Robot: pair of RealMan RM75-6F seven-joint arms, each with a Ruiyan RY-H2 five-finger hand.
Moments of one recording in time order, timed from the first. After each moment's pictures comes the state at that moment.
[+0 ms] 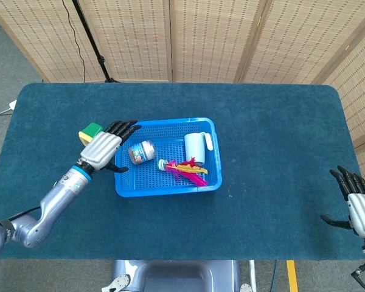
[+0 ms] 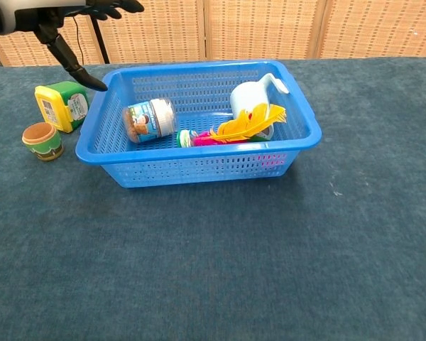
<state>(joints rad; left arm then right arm) -0.81 -1.24 -0.25 -1.65 1.17 0.83 0.08 0.13 -1.01 0.06 -1.56 -1.47 1.35 0.26</state>
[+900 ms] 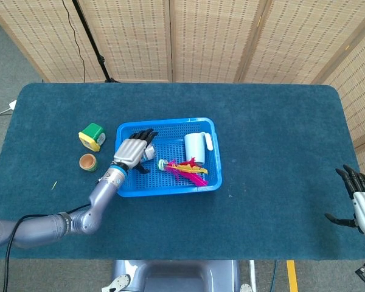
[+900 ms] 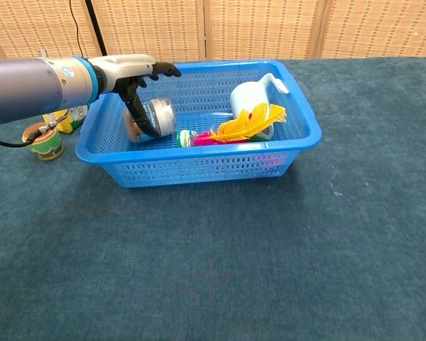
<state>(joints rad) -1.02 -1.59 -0.23 -1.37 0.64 0.81 0.39 0.14 -1.01 0.07 -1.53 -1.45 1.32 0.29</state>
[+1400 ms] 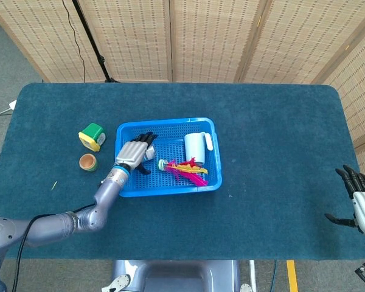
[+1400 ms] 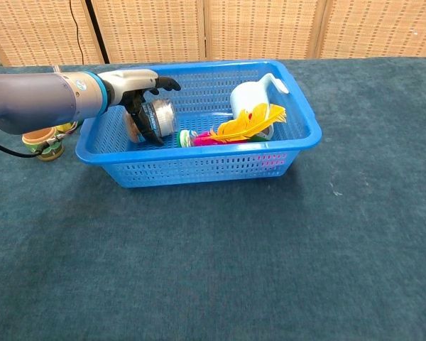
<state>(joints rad) -1.04 -1.66 -0.23 -1.28 0.57 0.78 0.39 0.14 -1.02 0.07 -1.53 -1.44 1.31 0.29</state>
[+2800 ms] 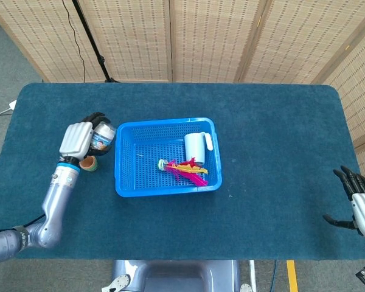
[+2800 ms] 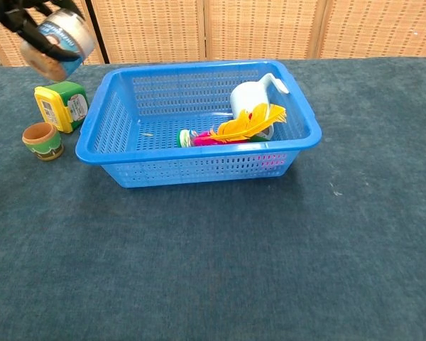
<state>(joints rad) -0.75 -1.34 -0.28 -1.62 0.84 1.12 0.20 0.13 -1.00 0.06 -1.55 -1.48 1.34 0.33</state>
